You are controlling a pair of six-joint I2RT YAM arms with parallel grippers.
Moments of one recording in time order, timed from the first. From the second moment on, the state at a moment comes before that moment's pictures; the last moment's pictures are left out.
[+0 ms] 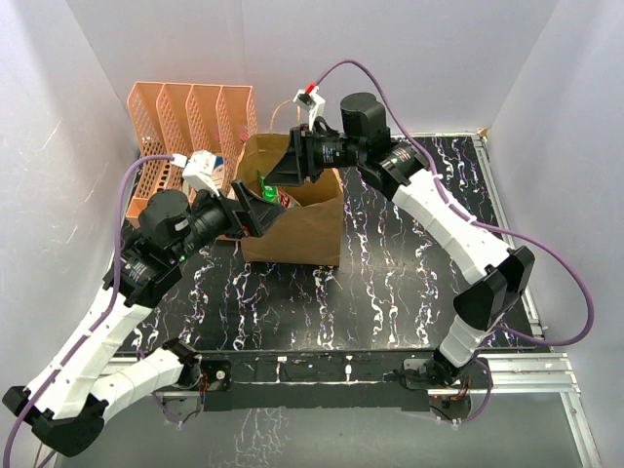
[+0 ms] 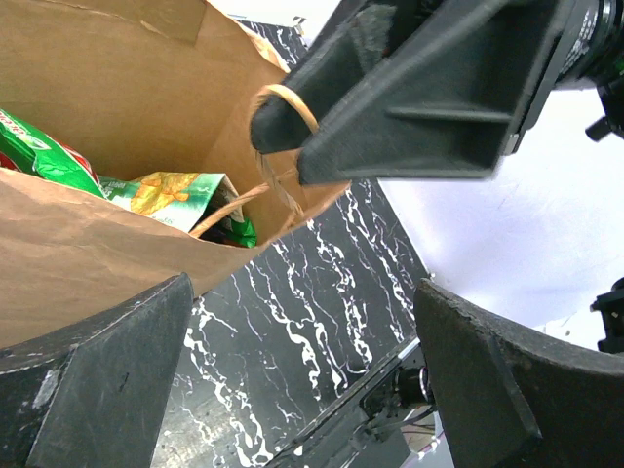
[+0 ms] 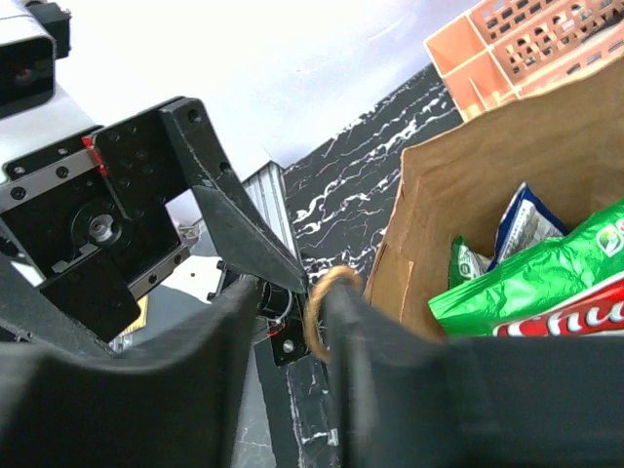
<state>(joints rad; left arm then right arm) -0.60 0.89 1.12 -0.41 0.12 -0.62 0.63 1.69 1.87 -0.41 -0.76 0.45</state>
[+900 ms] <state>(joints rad) -0.60 0.97 1.30 -0.62 0.04 -0.69 0.46 1.85 2.03 -0.25 -0.26 0.32</state>
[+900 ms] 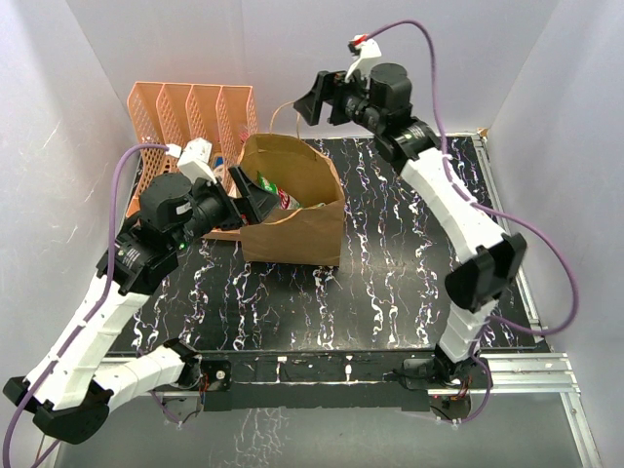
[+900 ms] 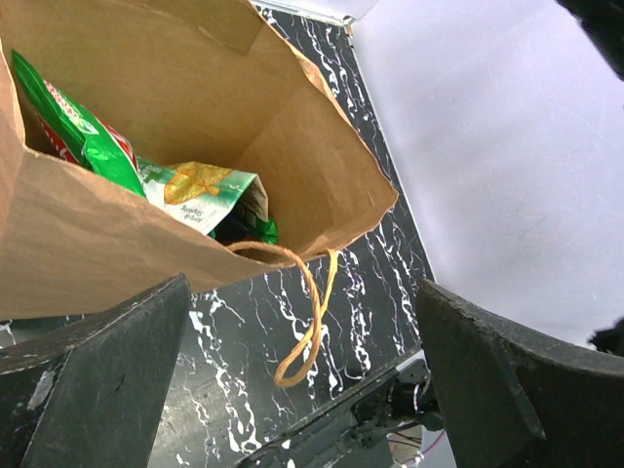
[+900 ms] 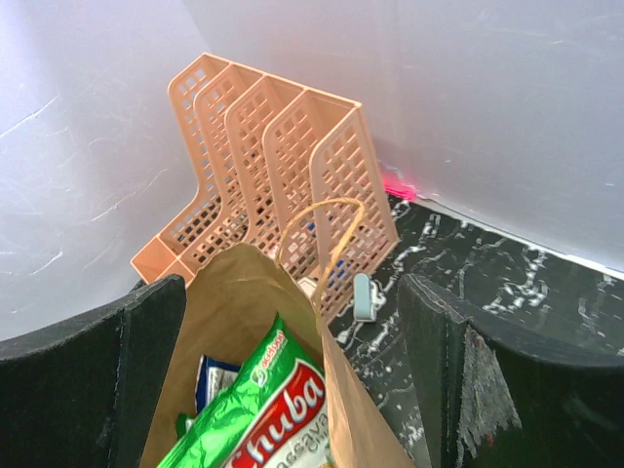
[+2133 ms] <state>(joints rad) -0.60 1.03 1.27 -0.58 0.11 -0.93 0.44 1.76 1.89 -0.25 -0.30 0.47</state>
